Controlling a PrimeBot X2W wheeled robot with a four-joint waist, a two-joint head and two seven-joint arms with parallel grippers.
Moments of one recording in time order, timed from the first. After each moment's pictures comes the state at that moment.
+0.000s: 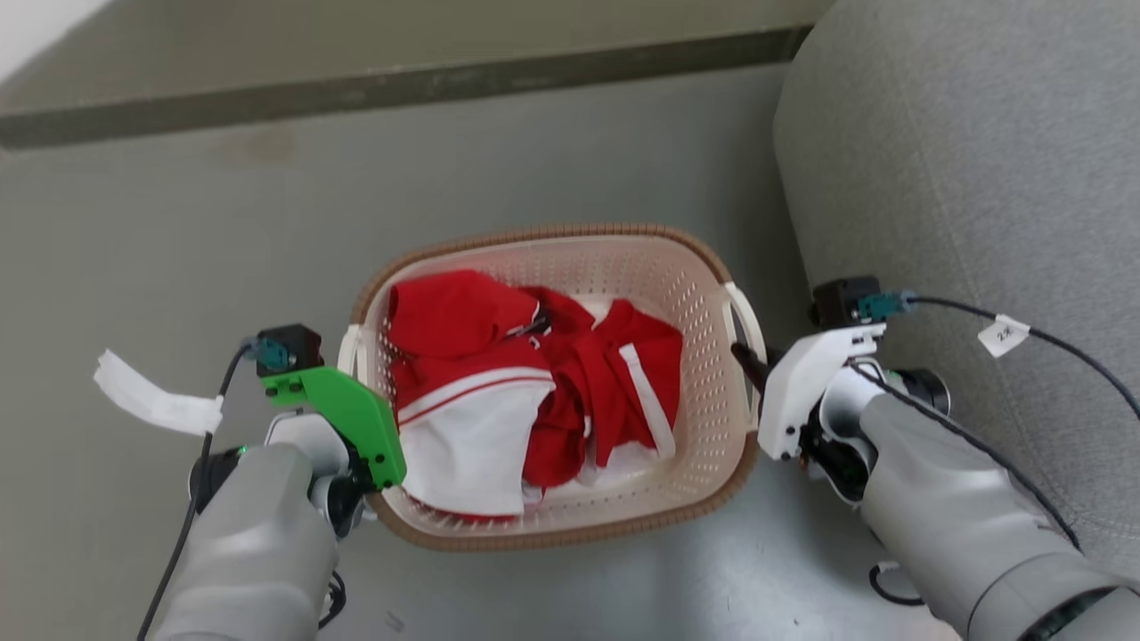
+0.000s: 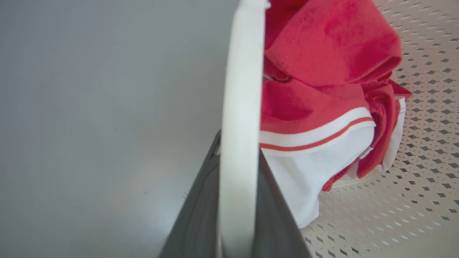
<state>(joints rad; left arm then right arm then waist) -0.70 -0.02 -0.39 1.21 -0.62 -0.06 0.13 -0.68 -0.06 0.70 1.13 0.72 0.14 -0.02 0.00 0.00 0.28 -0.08</state>
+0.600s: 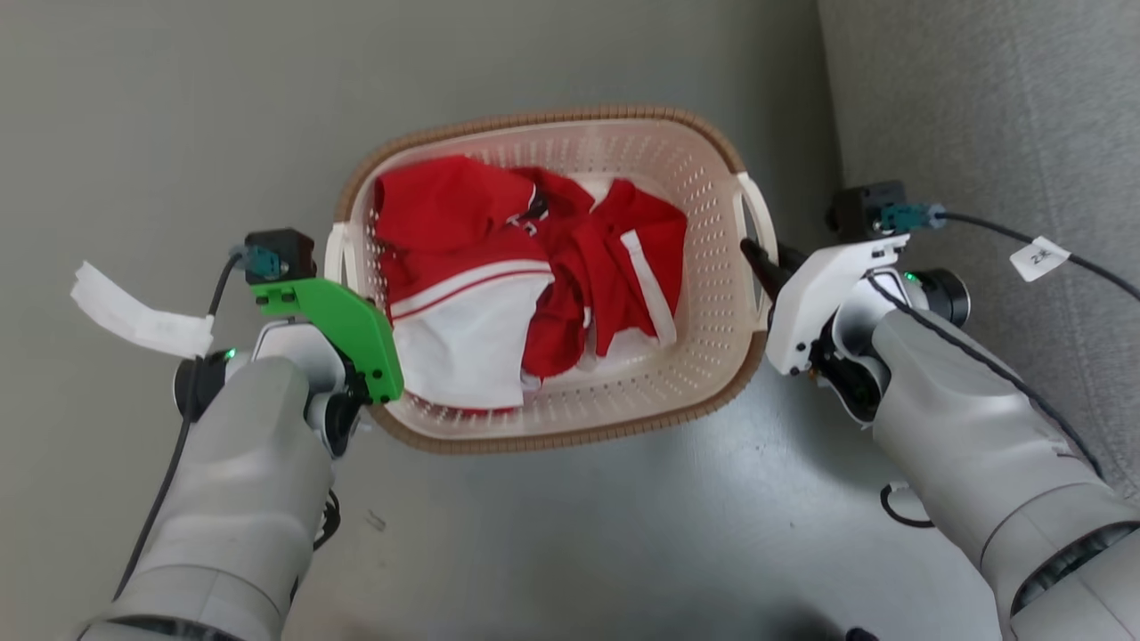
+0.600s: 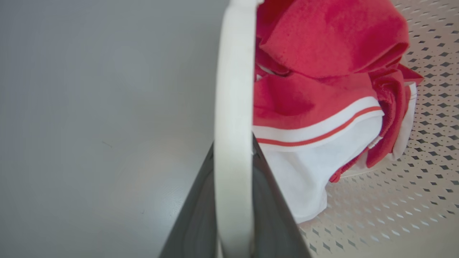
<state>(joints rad) -0.84 -0.02 -0.42 1.19 -0.58 -0.04 0.10 -0.82 -0.08 0.71 1.12 0.68 0.14 -0.10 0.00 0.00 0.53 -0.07</state>
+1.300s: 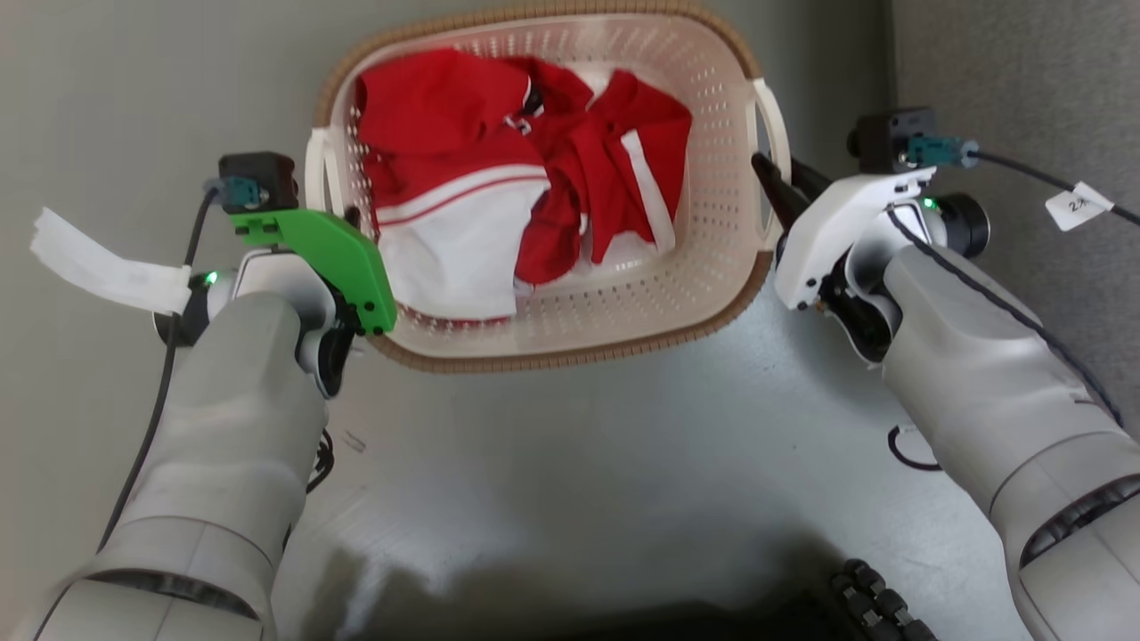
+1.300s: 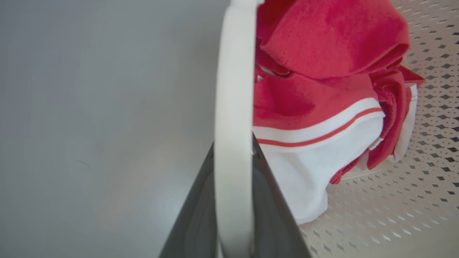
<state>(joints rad) -0.94 -0.02 -0.42 1.18 -0.57 -0.03 0.00 -0.92 -0.10 0.71 1.13 0.67 0.14 -0.18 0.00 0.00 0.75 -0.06</state>
